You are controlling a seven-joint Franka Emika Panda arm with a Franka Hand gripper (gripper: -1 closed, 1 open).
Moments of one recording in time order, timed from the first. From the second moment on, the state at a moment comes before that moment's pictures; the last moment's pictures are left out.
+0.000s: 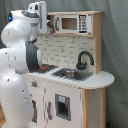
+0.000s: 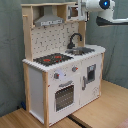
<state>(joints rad) 0.08 -0.24 0.45 -1.70 -1.29 2.37 0.54</state>
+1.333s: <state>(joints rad) 0.09 -0.42 0.55 -1.90 -1.21 2.22 0.59</state>
